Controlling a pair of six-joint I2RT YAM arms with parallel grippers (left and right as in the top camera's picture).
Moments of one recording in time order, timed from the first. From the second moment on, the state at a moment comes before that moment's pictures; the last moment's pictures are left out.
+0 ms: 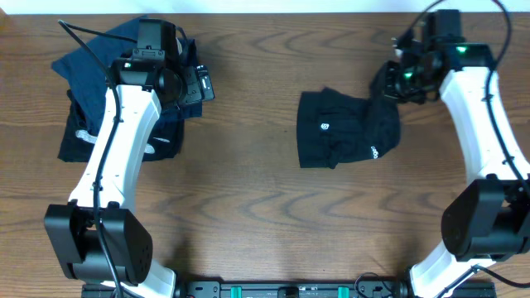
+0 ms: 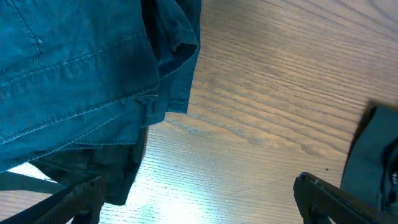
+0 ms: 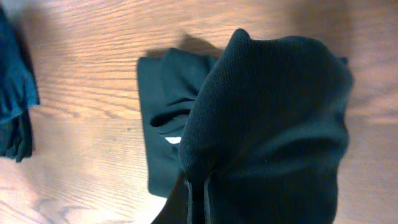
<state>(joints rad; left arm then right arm) -0.08 1.73 1.55 -0.95 0.03 -0.32 0.03 1.85 1.66 -1.02 -0.35 0.22</state>
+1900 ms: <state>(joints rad) -0.08 1.73 1.55 -0.95 0.03 -0.32 0.22 1.94 1.80 -1.18 -0.23 -0.03</state>
